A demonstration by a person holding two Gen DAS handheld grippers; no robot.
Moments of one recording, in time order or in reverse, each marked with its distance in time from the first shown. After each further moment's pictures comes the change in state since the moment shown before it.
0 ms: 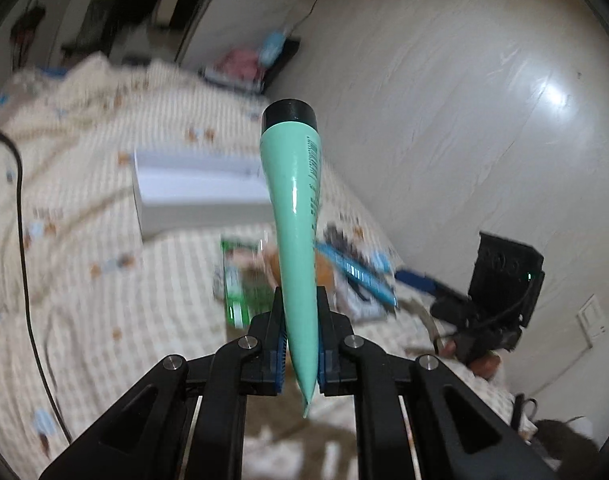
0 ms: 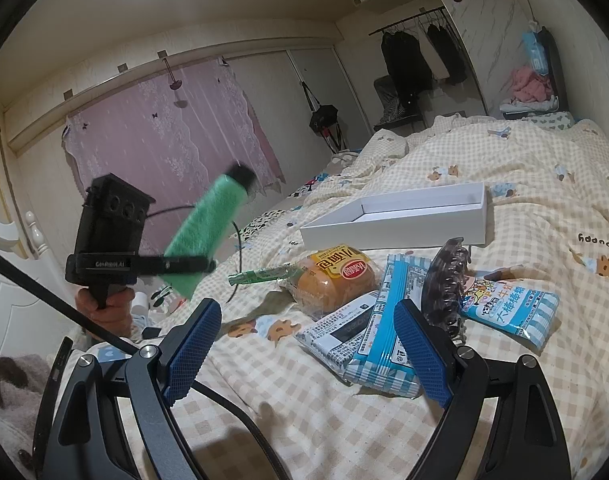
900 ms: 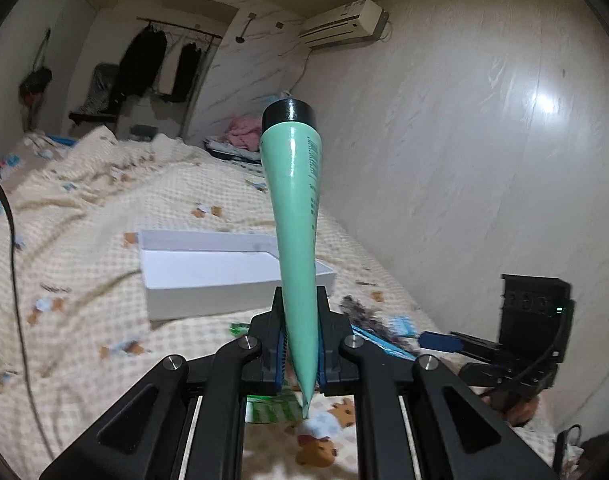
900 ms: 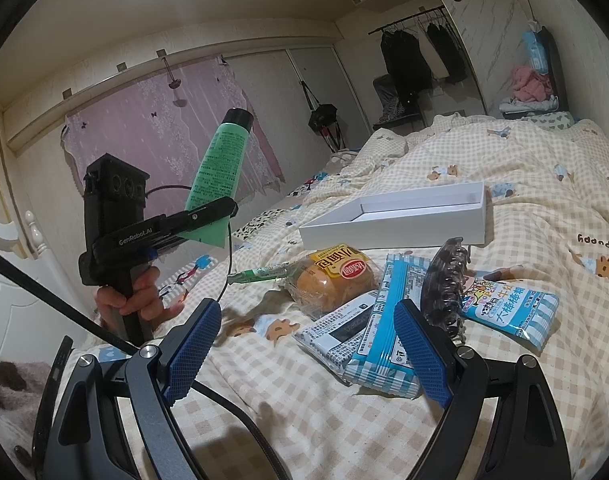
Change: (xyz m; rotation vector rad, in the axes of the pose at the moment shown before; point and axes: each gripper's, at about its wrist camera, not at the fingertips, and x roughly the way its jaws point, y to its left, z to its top) left arm 0.017 -0.002 0.009 0.073 -0.222 0.038; right arm 0.001 0.000 0.001 0.001 0.005 -0.003
